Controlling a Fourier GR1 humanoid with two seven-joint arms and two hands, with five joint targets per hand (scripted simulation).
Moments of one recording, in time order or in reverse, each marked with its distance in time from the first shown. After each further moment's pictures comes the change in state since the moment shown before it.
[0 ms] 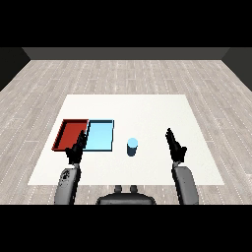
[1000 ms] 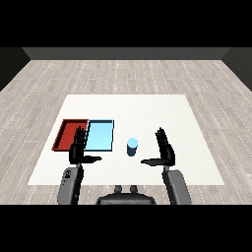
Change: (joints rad) left arm -0.015 -0.059 0.026 -0.005 0.106 -0.099 -0.403; right arm 0.050 0.091 0.143 -0.102 -0.121 0.013 -0.216
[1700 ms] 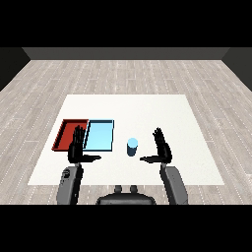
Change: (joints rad) left arm -0.012 0.007 0.009 -0.005 0.026 -0.006 0.009; right arm -0.062 0.006 -0.021 0.156 -0.044 0.001 -0.044
